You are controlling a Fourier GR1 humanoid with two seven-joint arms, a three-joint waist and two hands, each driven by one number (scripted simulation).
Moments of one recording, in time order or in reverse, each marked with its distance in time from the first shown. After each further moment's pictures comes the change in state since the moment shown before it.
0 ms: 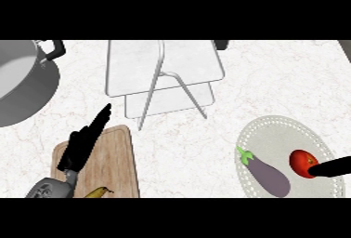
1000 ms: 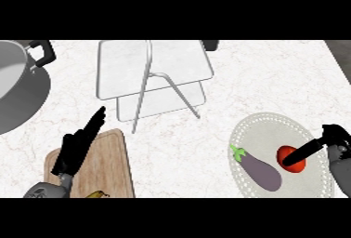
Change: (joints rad) left arm 0.034 0.005 0.031 -0.003 0.004 0.000 -0.002; right arm -0.224 0.126 0.110 0.345 0.093 0.063 0.004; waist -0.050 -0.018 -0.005
